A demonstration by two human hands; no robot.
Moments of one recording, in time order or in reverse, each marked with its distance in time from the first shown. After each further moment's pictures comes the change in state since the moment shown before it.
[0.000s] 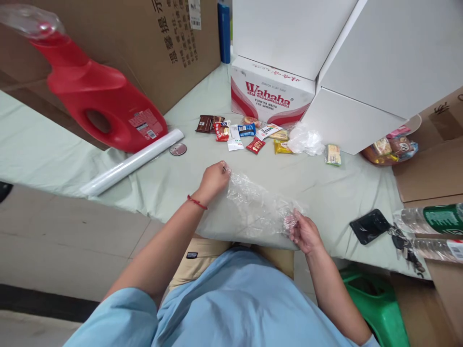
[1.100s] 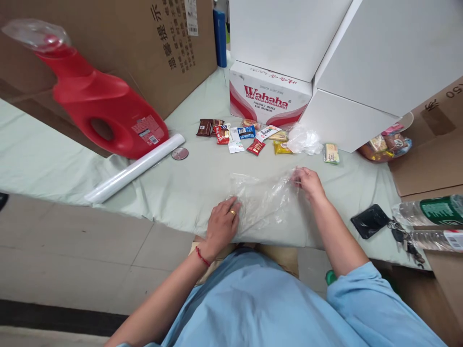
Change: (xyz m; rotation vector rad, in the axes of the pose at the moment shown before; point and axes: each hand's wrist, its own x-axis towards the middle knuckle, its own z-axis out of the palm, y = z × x) left_hand -0.127 -0.060 0.043 0.204 0.046 0.446; right_hand 0.114 -0.091 0.010 -0.525 0.232 -0.481
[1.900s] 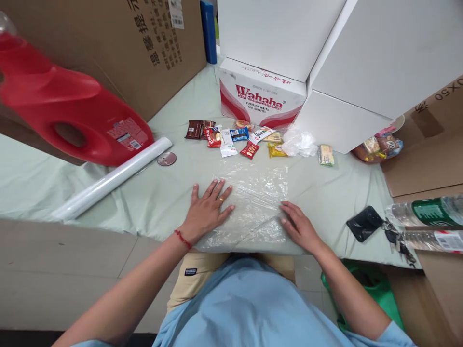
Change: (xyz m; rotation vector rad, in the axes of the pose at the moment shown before) left_hand 0.064 -0.036 -0.029 0.355 -0.245 0.126; right_hand -0.118 0.050 -0.022 -0.414 -0.302 -0.558
